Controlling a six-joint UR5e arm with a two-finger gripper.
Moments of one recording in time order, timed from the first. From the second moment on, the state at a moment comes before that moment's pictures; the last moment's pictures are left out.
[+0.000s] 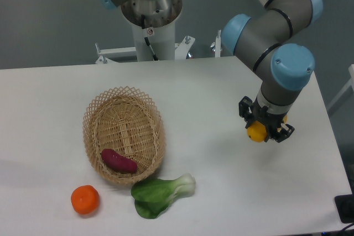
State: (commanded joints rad) arm 2.63 -2.03 -1.42 -1.24 1.57 1.37
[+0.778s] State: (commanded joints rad) arm 2.63 -2.02 -1.44 -1.23 1.55 1.36
